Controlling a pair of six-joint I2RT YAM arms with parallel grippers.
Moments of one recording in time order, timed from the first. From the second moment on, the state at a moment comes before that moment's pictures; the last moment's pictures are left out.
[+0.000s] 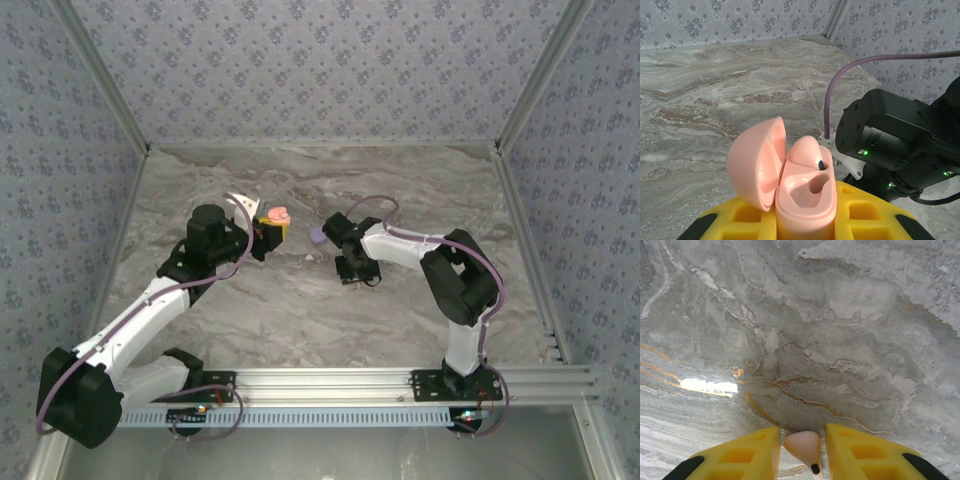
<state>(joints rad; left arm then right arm) -0.46 1.05 0.71 0.00 0.40 -0.23 0.72 1.87 1.21 -0.80 0.07 0.56</state>
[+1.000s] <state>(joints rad) -0.51 1.13 0.71 0.05 0.40 -0.24 0.69 1.81 1.14 -0.73 0.06 0.55</state>
